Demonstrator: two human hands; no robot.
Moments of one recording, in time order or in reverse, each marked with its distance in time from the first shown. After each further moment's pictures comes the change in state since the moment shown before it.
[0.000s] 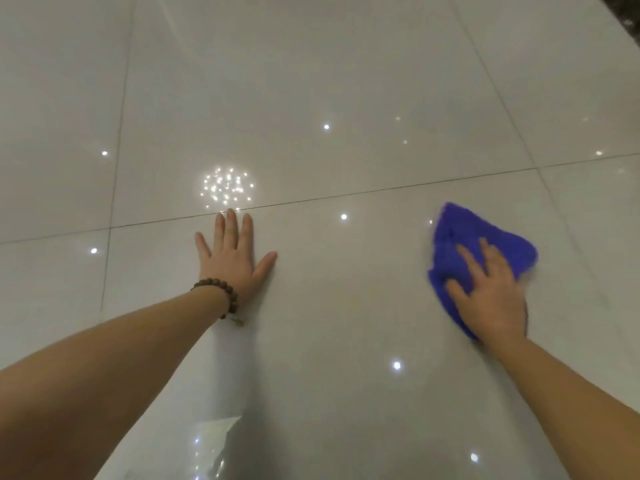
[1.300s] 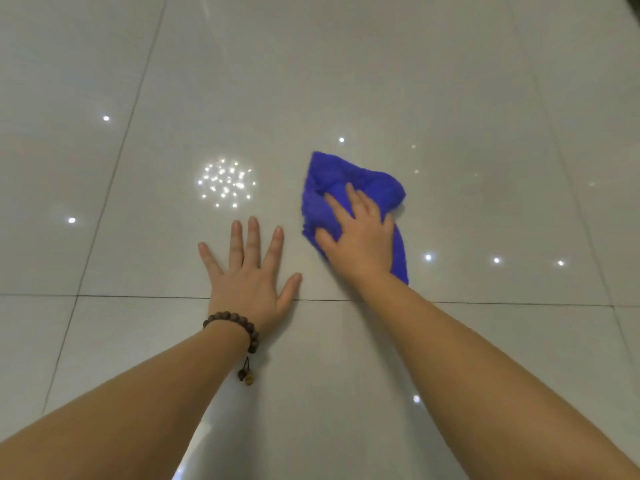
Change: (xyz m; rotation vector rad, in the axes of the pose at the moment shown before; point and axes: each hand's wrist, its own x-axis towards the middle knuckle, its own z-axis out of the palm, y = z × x) left_hand 0.117 -0.001 -0.024 -0.047 0.088 -0.059; right_hand 0.228 -0.277 0.058 0.022 -0.107 -0.310
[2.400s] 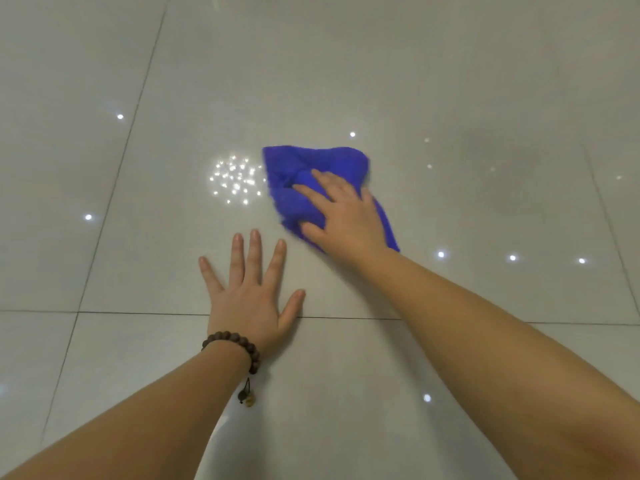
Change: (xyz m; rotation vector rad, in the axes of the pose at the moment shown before) left_hand 0.002 0.000 -0.001 0.010 -0.010 -0.020; right_hand 0.056 -0.013 -0.008 -0.024 -0.088 -0.326
